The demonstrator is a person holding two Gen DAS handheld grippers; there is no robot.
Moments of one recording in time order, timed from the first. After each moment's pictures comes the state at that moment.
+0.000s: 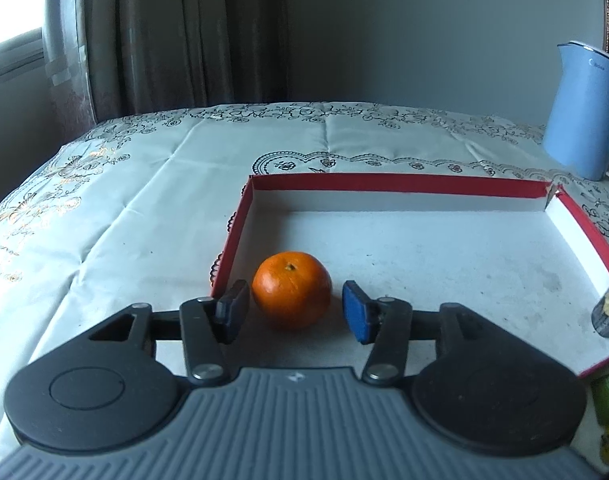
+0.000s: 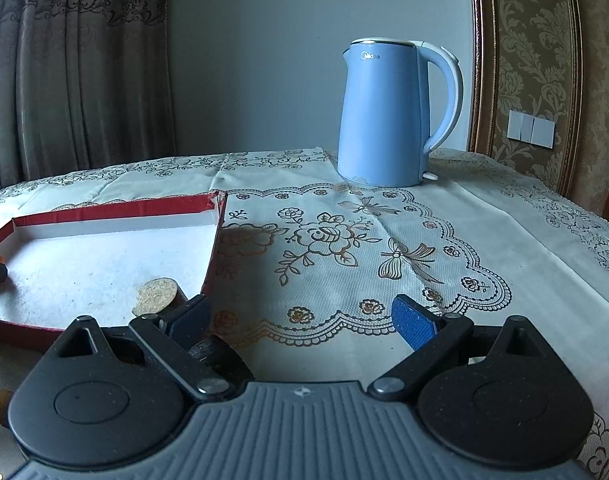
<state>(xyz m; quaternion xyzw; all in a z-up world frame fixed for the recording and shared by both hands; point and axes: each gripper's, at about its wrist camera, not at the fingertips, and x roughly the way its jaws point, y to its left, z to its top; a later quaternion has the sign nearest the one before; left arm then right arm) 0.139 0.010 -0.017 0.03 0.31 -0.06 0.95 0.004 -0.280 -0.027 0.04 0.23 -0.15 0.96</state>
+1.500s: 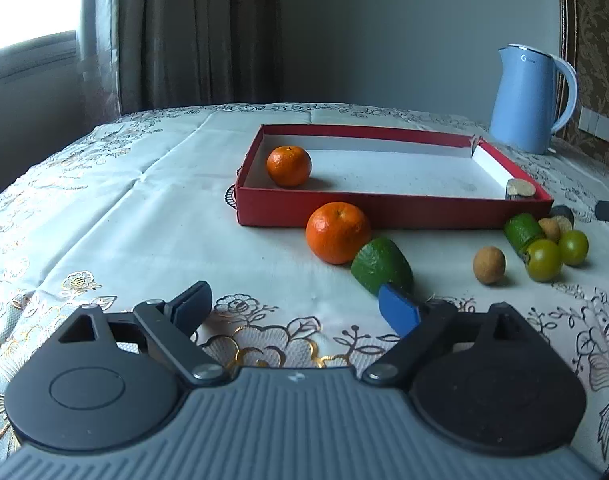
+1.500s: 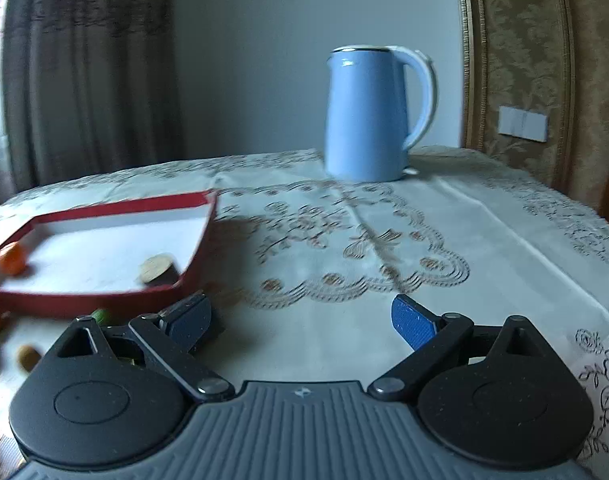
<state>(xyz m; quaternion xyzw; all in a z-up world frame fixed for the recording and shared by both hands) -0.028 0.040 -0.037 0.02 0.27 -0.08 0.96 -0.055 -0.299 -0.019 0.05 0.23 -0.12 0.97</state>
